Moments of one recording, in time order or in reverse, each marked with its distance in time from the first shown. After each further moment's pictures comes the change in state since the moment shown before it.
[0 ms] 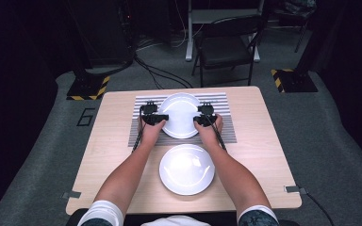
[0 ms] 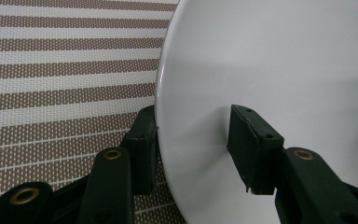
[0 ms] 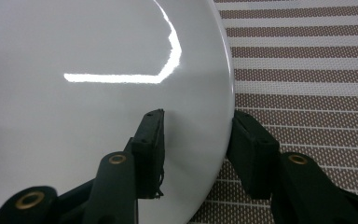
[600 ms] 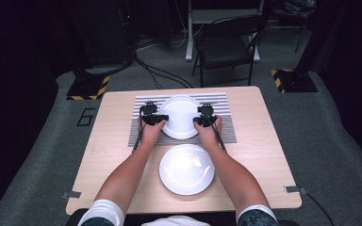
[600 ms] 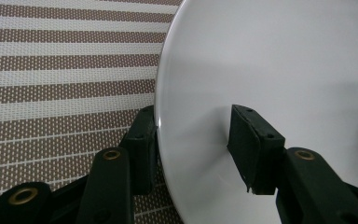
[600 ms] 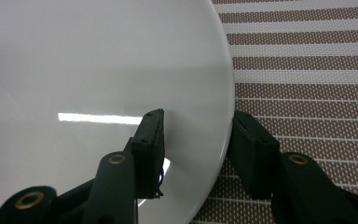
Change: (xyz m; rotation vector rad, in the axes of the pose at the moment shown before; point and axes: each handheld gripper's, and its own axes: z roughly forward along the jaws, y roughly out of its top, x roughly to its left) left arm 0.003 -0.001 0.005 0.016 -0.005 -0.018; right arm -0.001 -0.002 0.007 0.035 0.010 0.015
